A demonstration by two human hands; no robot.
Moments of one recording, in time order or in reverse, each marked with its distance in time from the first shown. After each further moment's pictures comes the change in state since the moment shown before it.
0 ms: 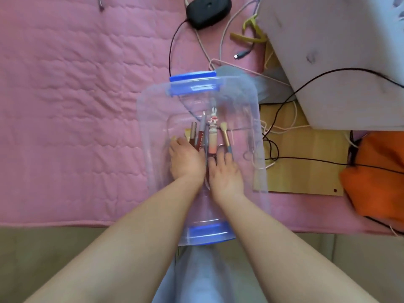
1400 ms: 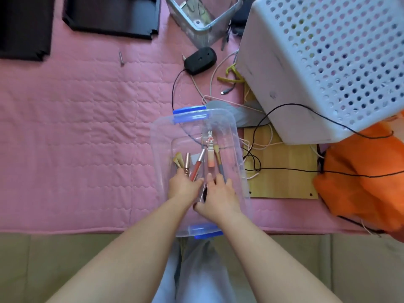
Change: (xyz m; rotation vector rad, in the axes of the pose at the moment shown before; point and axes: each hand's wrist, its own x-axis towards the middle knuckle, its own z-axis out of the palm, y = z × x) left_hand -0.053 -0.009 -0.058 -0.229 -0.247 -0.107; right_hand -0.065 -0.004 -0.073 0.403 -0.220 0.068
